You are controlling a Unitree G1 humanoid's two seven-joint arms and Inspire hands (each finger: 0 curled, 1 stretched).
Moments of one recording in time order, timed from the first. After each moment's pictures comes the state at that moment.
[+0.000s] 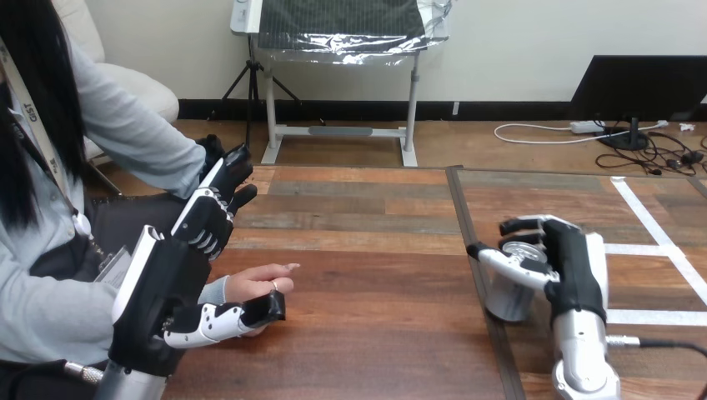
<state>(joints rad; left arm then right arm) -0.09 0.14 0.20 0.65 -0.35 -1.05 -0.74 -0.55 -0.19 -0.11 1.31 -0.16 -0.60 -0.29</state>
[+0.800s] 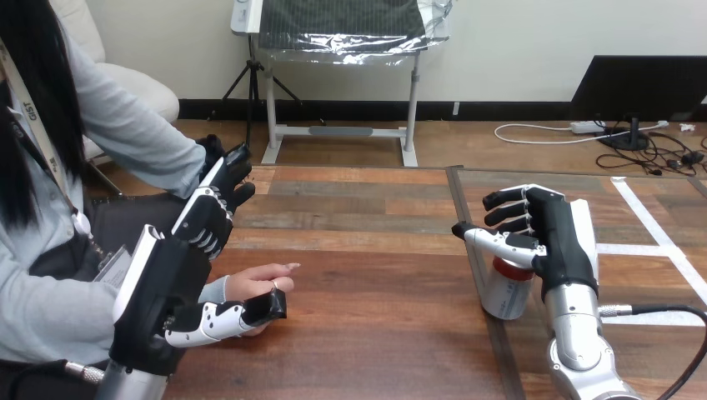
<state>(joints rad) -0.09 0.14 0.20 0.65 -0.34 -1.06 -0.72 -0.60 -0.20 -0.06 1.31 -0.22 -0.63 -0.31</state>
